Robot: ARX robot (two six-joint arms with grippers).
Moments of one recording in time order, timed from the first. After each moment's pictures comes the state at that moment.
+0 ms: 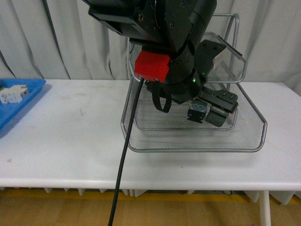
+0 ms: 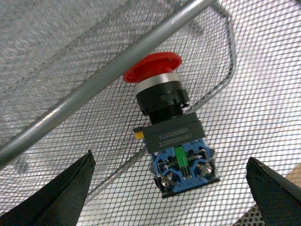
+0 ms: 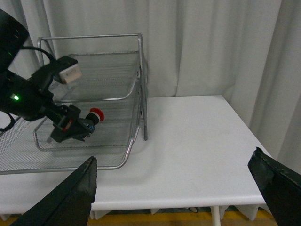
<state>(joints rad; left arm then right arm) -0.58 2.27 1.73 -0.28 0.01 0.16 0.00 0.00 0.01 0.00 0.00 0.00</state>
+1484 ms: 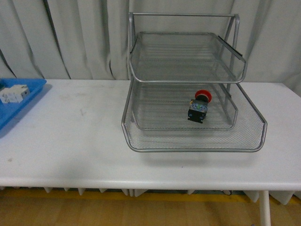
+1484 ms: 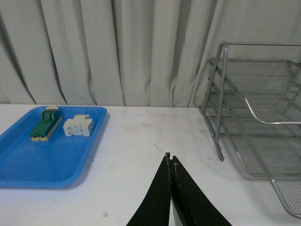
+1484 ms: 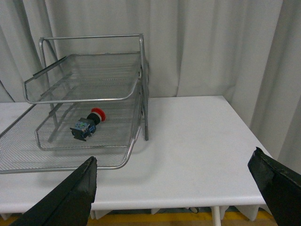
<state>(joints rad) -0.13 0.85 0.13 0.72 -0.13 0.00 0.00 0.00 0.01 0.00 0.00 0.00</state>
